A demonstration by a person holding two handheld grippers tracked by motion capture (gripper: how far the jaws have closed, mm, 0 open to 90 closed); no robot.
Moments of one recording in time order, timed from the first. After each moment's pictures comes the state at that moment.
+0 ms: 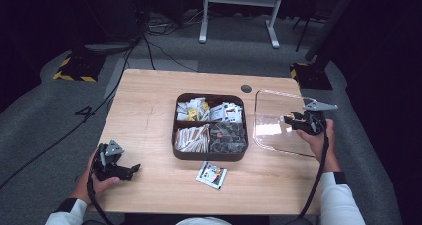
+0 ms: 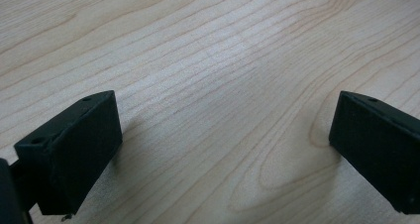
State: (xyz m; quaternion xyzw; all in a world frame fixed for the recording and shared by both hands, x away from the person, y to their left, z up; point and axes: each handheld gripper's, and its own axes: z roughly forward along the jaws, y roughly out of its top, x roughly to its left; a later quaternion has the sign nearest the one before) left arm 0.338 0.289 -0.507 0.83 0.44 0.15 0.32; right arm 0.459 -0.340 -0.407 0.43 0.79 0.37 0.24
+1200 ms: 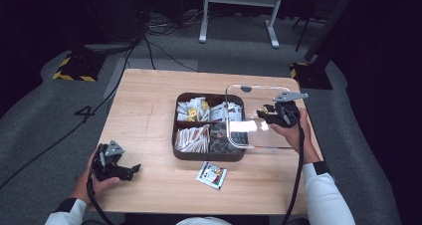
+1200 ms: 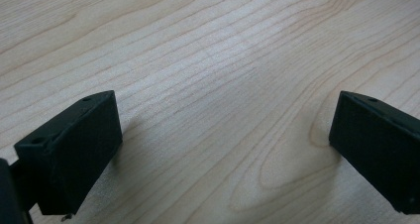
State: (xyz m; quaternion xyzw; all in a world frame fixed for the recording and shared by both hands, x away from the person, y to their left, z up) left arm 0.338 0.289 -0.507 0.83 0.44 0.15 0.32; right arm 0.467 -0.249 -0.383 0.36 0.83 0.38 0.22
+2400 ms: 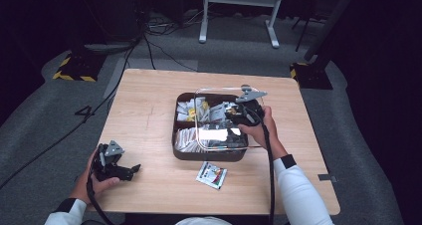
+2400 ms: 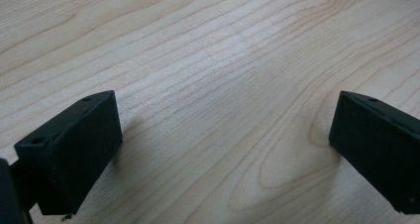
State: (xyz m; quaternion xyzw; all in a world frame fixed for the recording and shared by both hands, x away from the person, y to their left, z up) left arm 0.337 0.289 -0.507 0.82 0.44 0.16 0.32; right arm 0.480 -0.151 -0.403 0.32 0.85 0.37 0.19
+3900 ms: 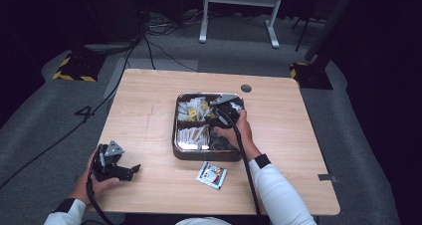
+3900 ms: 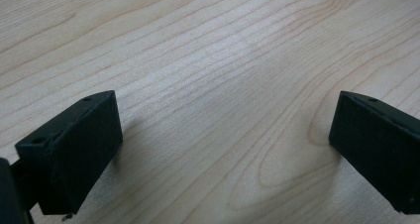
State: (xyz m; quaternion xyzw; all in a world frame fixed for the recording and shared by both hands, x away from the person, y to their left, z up) left arm 0.337 0.289 -0.507 0.83 0.44 0.16 0.32; right arm 0.485 -0.082 -0.430 0.35 0.85 0.34 0.17
